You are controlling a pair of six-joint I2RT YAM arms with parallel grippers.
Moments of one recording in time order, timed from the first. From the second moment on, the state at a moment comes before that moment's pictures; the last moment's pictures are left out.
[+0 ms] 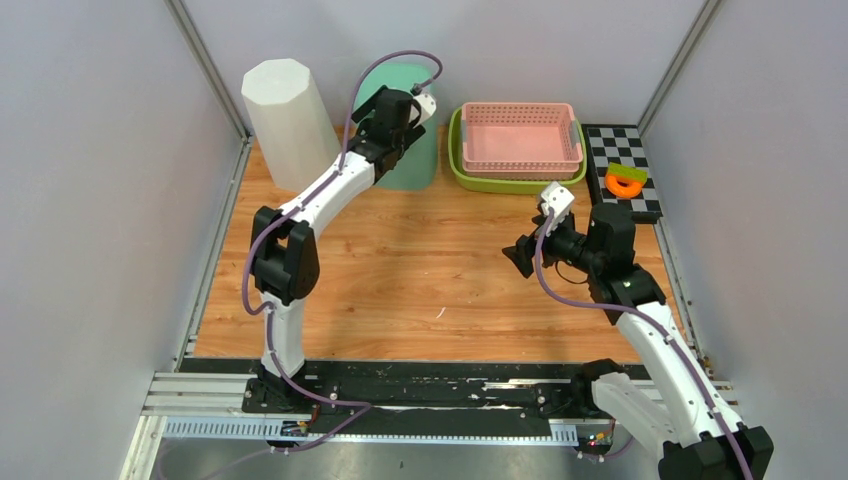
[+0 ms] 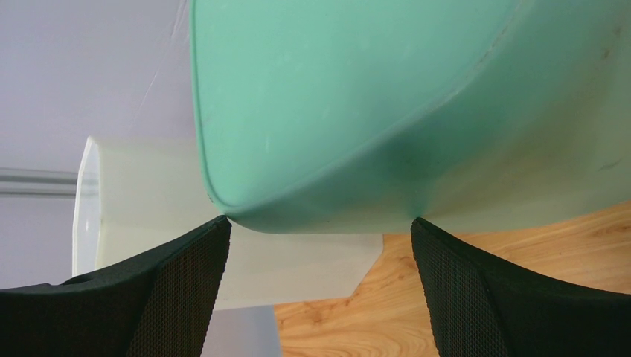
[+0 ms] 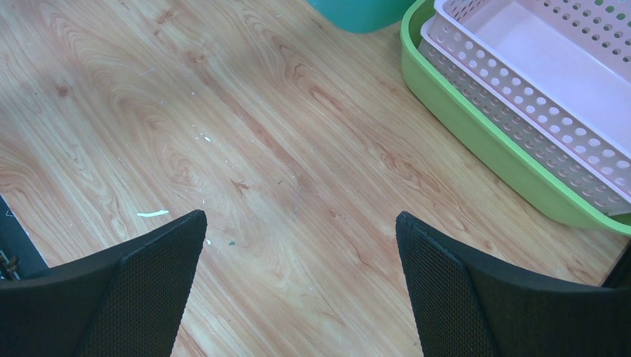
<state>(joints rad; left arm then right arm) -0.47 2.02 1.84 -0.24 -0.54 0.67 0.25 0.83 0.75 -0.27 -0.52 -0.28</state>
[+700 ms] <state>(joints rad) -0.47 2.04 1.90 -0.29 -0.51 0.57 0.25 0.83 0.75 -0.27 -0.52 -0.28</state>
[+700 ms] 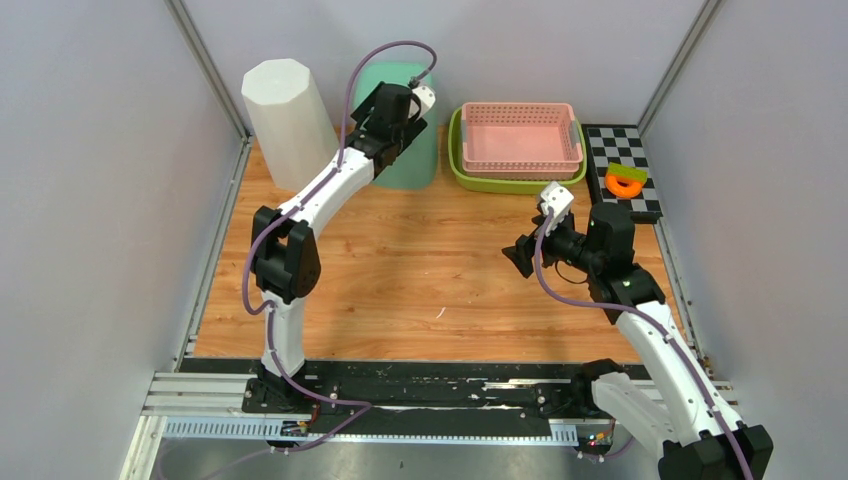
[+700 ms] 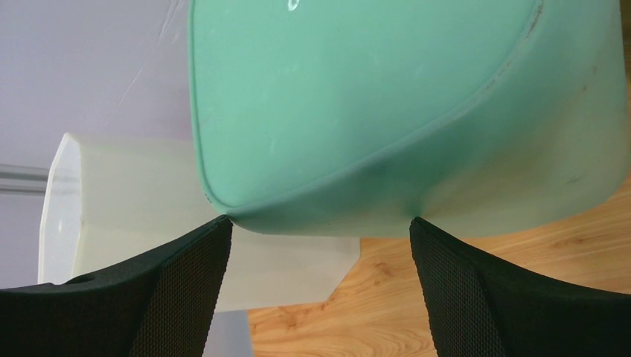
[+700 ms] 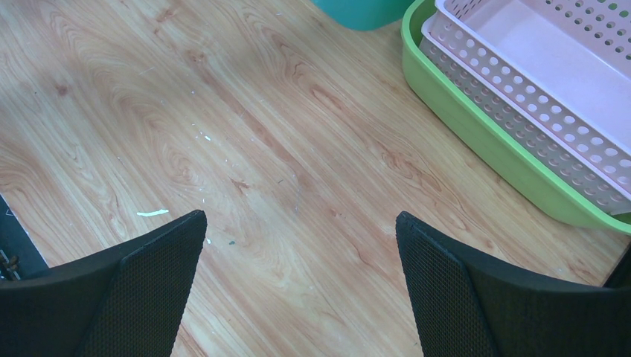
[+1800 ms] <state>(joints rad) -0.47 1.62 1.60 -0.37 -0.34 0.48 0.25 0.83 0.75 -0.27 -0.52 -0.28</state>
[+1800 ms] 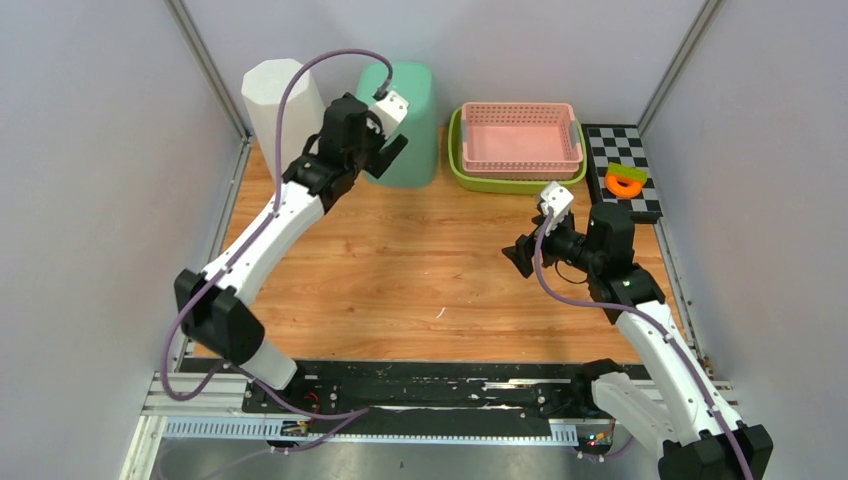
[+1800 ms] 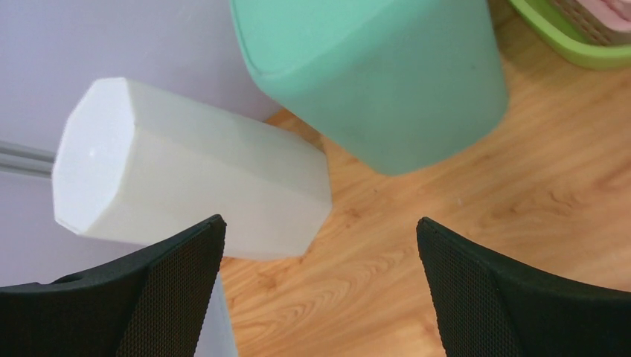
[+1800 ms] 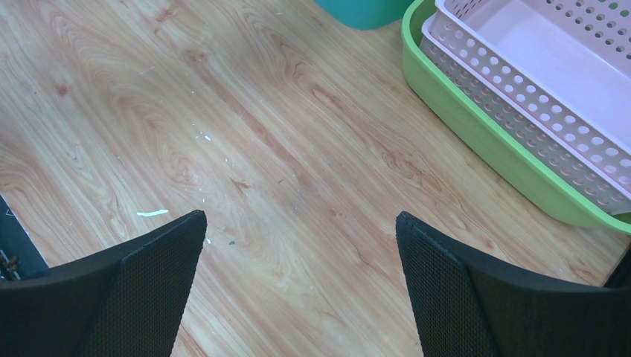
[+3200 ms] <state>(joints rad) -0.36 0.92 0.77 -0.58 0.43 0.65 0.24 1.32 1.18 -0.35 -0.22 -0.37</state>
